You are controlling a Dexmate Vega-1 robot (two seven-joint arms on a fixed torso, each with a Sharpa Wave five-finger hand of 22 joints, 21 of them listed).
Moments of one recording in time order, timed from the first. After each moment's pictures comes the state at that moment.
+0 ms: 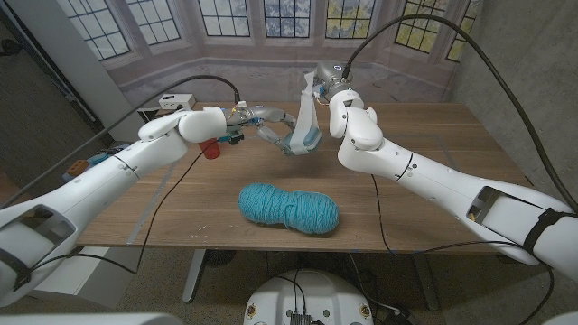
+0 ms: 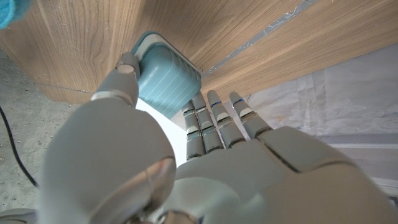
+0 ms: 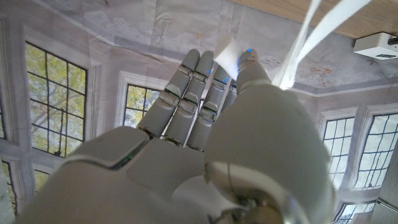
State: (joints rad) left arm 0.51 0.85 0.63 -1.70 0.33 -0.23 -0.40; left_hand 0.96 -0.06 0.50 -0.17 0.18 0.46 -0.01 0.58 0.22 0.40 -0.11 0.64 0.66 0.43 -0.08 0.21 0.40 0.29 0.04 0.21 0.19; right arm -0.32 -0.49 -1.04 -1.91 -0.72 -0.99 0.04; right_hand 1.30 0.09 0.17 -0.15 0.18 1.00 -0.11 0.22 0.23 0.97 -0.14 0.42 0.39 0.90 -0.12 0.31 0.40 0.85 -0.11 0.24 0.18
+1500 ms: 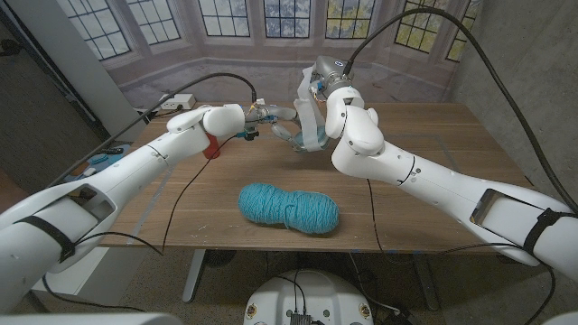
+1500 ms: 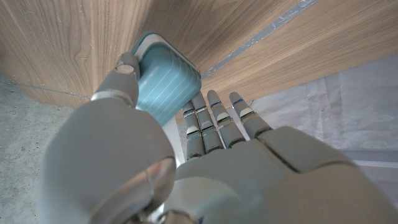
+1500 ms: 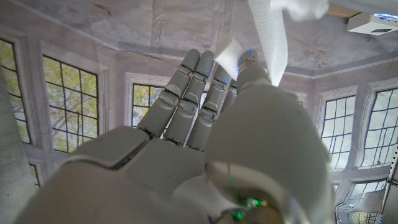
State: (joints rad) left arm 0.37 0.69 0.76 -1.49 0.37 -0.26 -0.39; left_hand 0.96 -0.06 0.50 -0.17 0.18 0.46 -0.01 0.58 0.22 0.40 -0.11 0.64 0.66 0.43 -0.08 0.21 0.40 0.29 0.04 0.21 0.19; right arm -0.32 -0.49 -1.08 -2.09 -0.69 -1.18 0.06; right_hand 1.30 0.09 0.16 -0.15 0.18 0.99 -0.10 0.22 0.23 0.98 -0.13 0.41 0.39 0.90 -0.12 0.31 0.41 0.85 -0.11 0.24 0.18
